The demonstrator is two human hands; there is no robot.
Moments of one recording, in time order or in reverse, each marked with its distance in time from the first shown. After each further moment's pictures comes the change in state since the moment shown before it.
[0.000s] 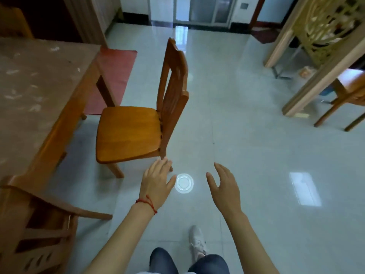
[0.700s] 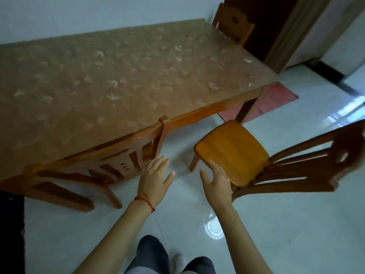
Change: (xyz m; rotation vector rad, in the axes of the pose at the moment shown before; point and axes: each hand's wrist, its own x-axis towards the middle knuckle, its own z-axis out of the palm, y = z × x) left_hand -0.122 -0.087 -0.072 -0.128 0.492 -0.997; right_hand 0.012 -0.190 0.125 -0.042 -0.661 -0.754
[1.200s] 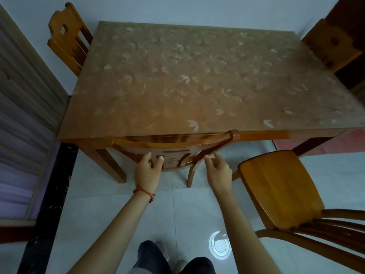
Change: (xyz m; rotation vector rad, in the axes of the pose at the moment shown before) left_hand -0.019 -0.104 -0.082 -0.514 0.465 -0.745; right_hand 0.034 -0.129 0.097 0.178 -0.284 -0.031
